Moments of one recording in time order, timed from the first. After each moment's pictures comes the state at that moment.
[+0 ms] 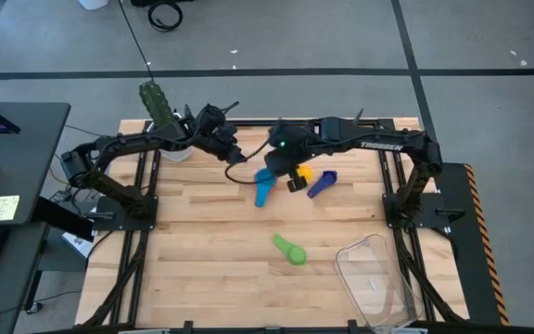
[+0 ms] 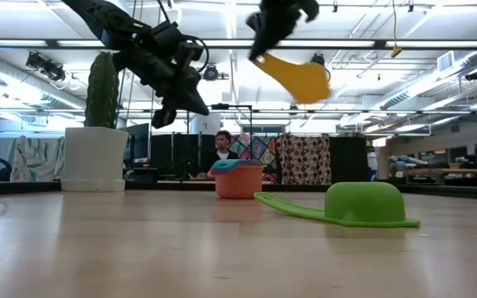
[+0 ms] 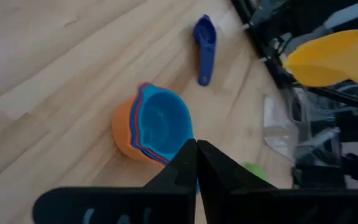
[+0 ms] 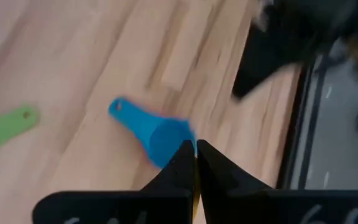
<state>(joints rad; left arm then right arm) 0.58 1.48 0.95 -0.21 0.53 -0.53 -0.12 1.78 1.83 -1.01 0.02 -0.55</state>
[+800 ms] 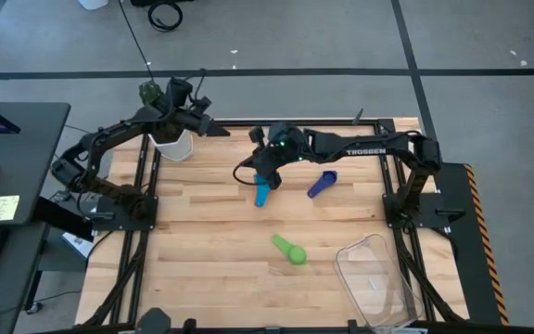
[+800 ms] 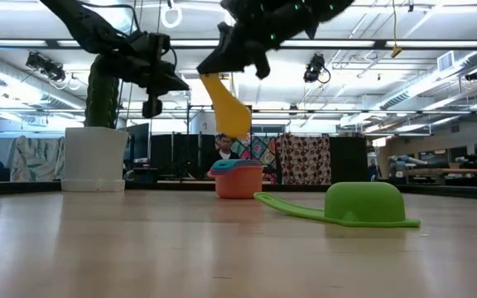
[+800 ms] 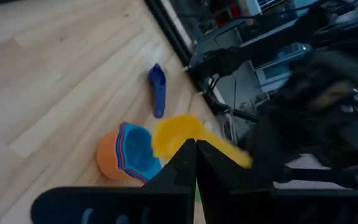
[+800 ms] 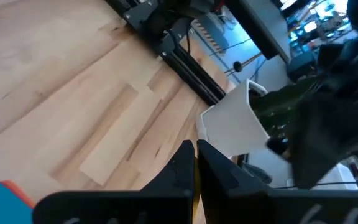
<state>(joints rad) 0.94 1.41 0.95 -0.19 0.98 -0.45 -0.20 1.78 1.43 -0.11 -0.16 -0.89</state>
